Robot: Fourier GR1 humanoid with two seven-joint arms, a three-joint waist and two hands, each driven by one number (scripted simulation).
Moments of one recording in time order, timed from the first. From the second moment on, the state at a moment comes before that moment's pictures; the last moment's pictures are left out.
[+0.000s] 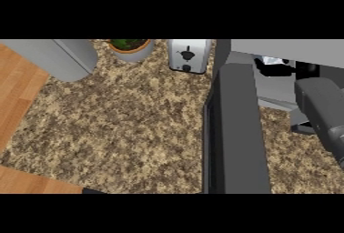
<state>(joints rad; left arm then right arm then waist) 0.53 0.19 0.37 -2.27 0.66 -0.53 -0.04 -1.05 -0.41 -0.32 -0.10 0.26 -0.33 -0.69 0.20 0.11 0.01</state>
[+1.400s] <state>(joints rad) 0.46 0.23 0.37 -2.22 0.60 -0.52 -0.01 -1.18 -0.30 -0.27 -0.06 0.31 -0.32 -0.59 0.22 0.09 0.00</state>
